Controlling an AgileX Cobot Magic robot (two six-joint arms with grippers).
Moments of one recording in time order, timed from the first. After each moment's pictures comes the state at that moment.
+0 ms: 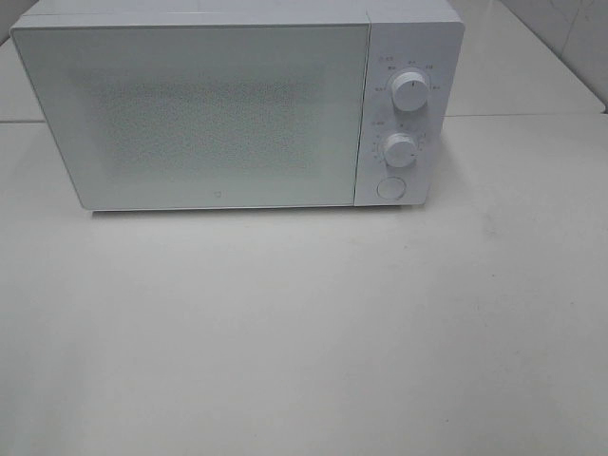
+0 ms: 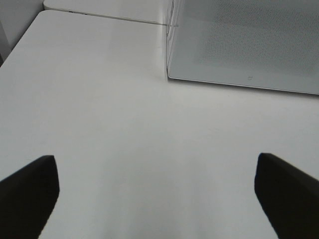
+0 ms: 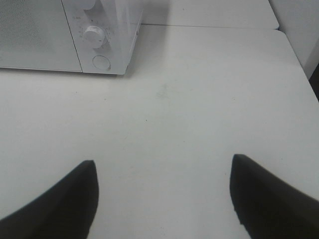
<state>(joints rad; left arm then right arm) 0.00 -0.01 -0.52 -0.06 1.08 -0.08 0.12 0.00 -0.51 -0.05 1.00 0.02</state>
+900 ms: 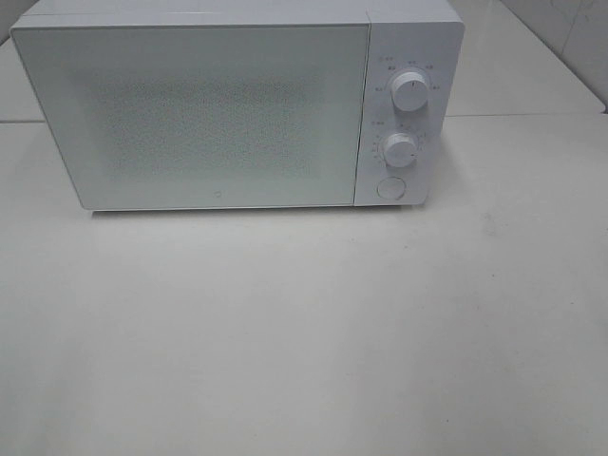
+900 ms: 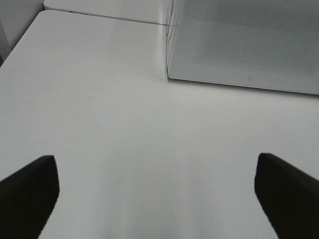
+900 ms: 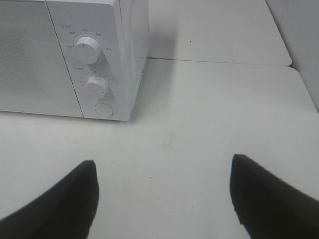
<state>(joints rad) 0.00 -0.01 -0.52 -0.06 1.08 -0.08 0.12 0.46 -0.55 -0.05 0.57 0.03</state>
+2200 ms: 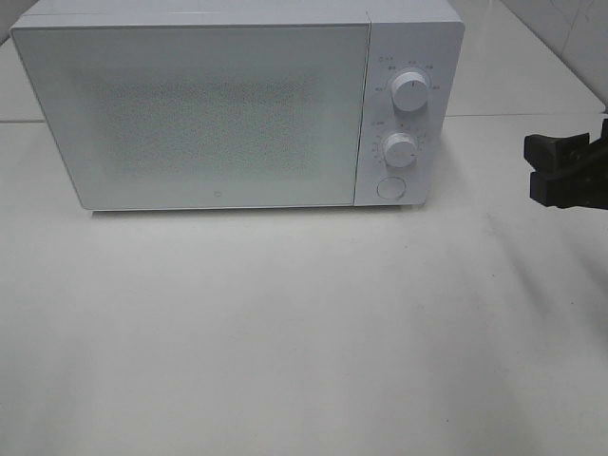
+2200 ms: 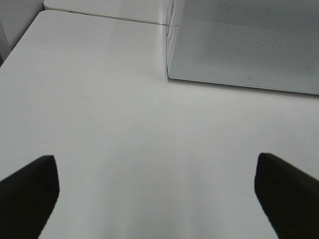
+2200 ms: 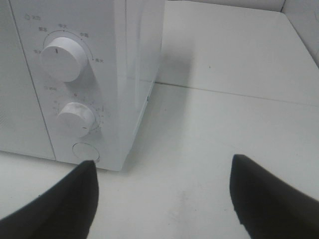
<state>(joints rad) 0.00 -0.01 -0.52 -0.06 1.08 -0.08 0.12 1.21 -0.32 0.03 -0.55 -0.13</state>
